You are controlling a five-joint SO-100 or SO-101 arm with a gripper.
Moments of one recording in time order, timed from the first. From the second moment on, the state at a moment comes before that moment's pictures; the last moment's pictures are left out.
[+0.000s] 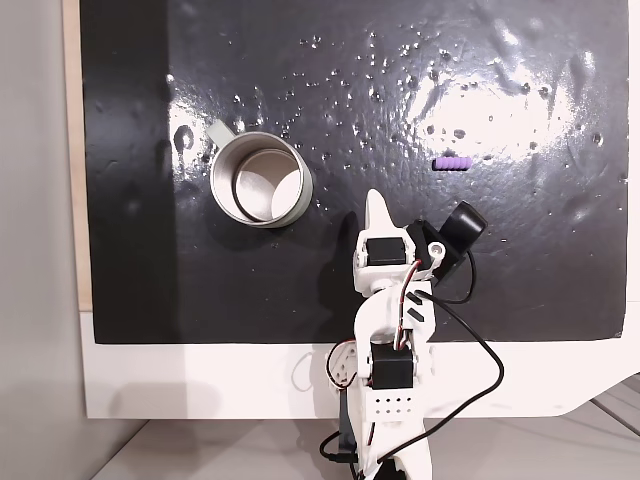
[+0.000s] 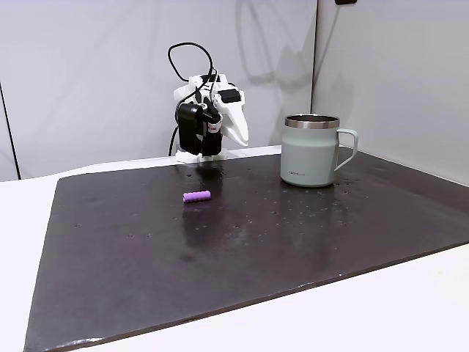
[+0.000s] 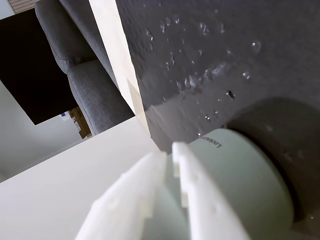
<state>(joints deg) -3.3 190.6 180.4 37.4 1.9</state>
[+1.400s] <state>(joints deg) 11.6 132.5 113.8 71.5 0.2</state>
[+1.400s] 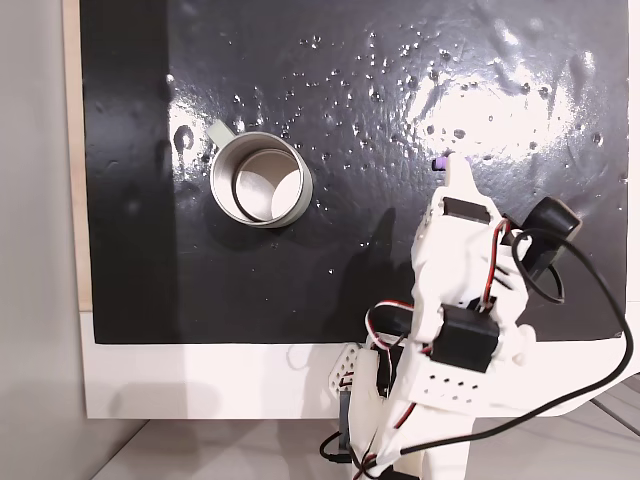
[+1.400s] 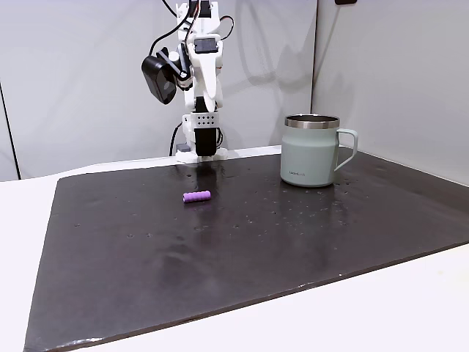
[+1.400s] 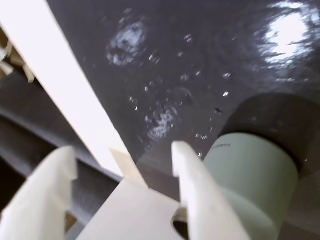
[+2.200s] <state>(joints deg) 15.4 94.6 100.5 71.1 -13.0</state>
